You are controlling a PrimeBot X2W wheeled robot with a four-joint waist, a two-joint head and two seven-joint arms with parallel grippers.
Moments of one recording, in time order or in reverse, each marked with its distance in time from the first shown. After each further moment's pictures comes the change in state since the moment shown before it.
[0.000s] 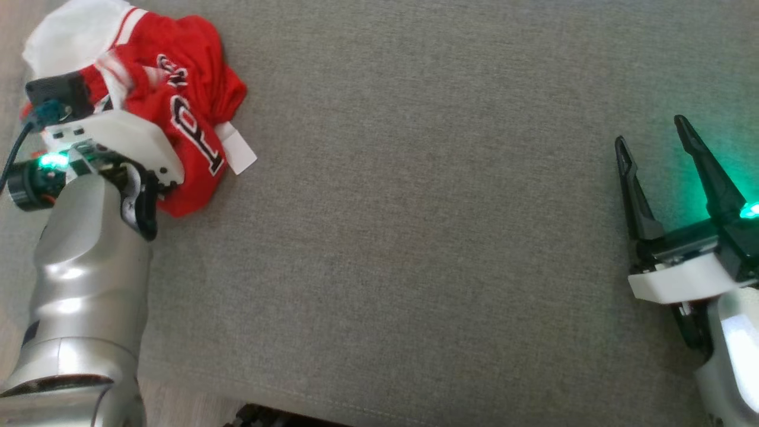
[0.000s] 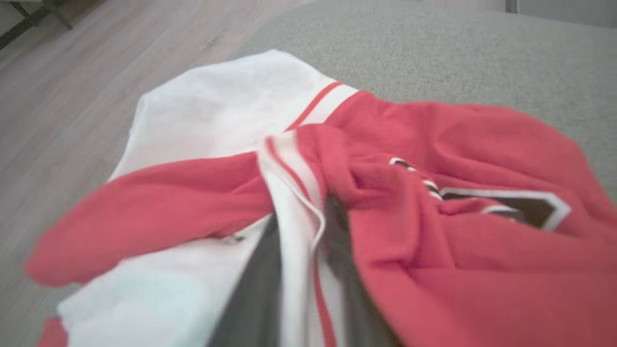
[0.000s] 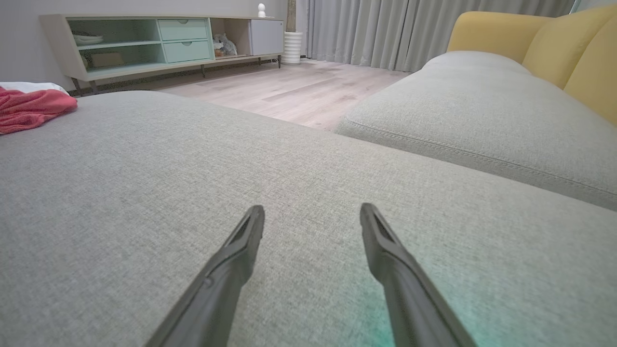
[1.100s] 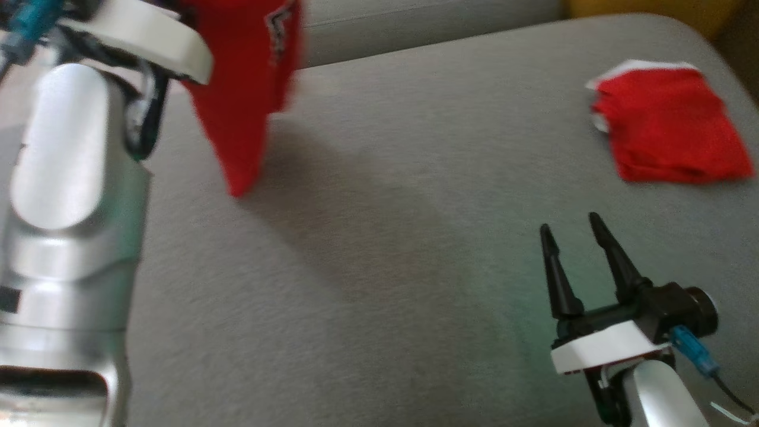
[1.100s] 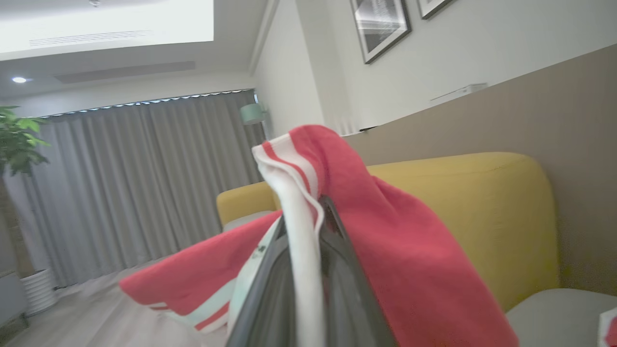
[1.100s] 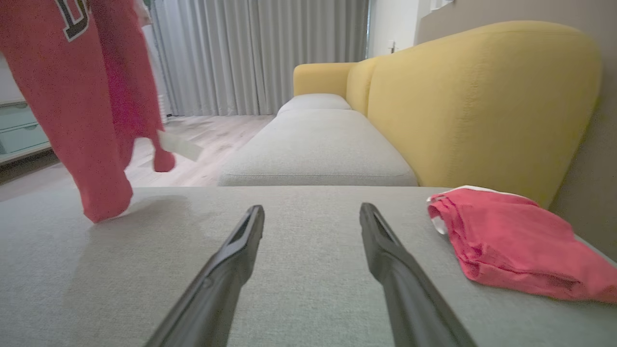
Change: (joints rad) left arm -0.033 0.060 -0.268 -0.627 0.027 -0.079 -0.055; right arm 0.152 0.222 0.032 0.087 0.041 0.000 0.002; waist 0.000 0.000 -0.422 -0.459
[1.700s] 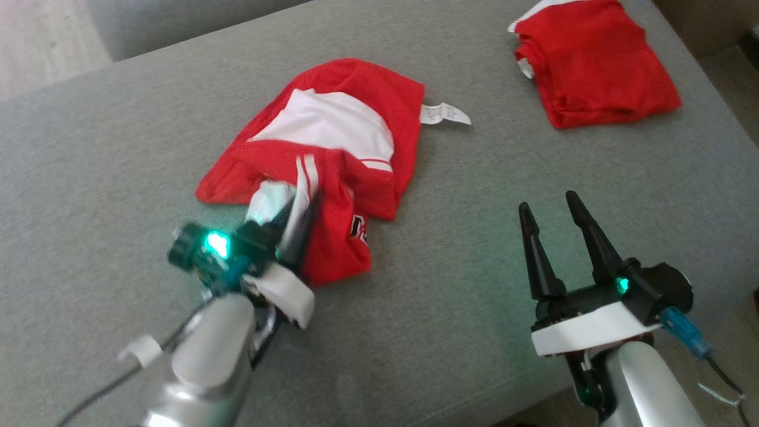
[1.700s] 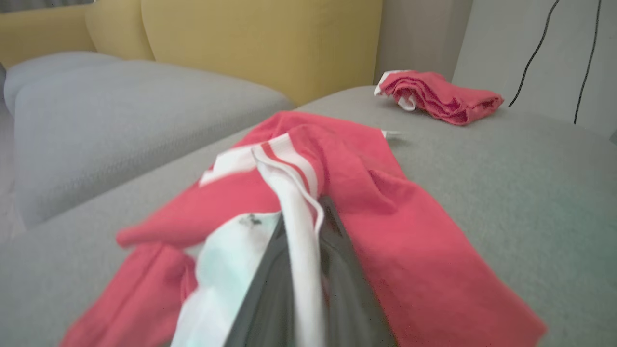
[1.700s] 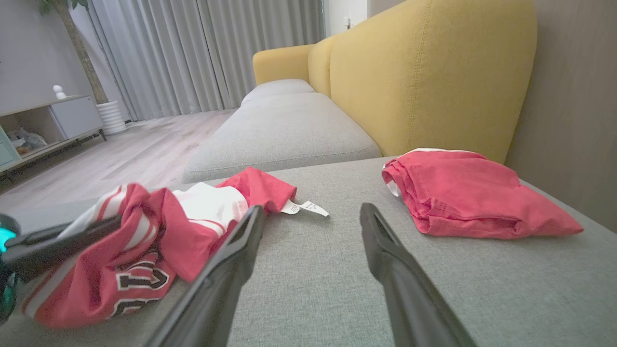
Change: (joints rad) left arm 0.403 -0.095 -0.262 0.302 0.025 0.002 -0.269; right arm -0.060 0.010 0.080 -0.005 0.110 0.000 0.000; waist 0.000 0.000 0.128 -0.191
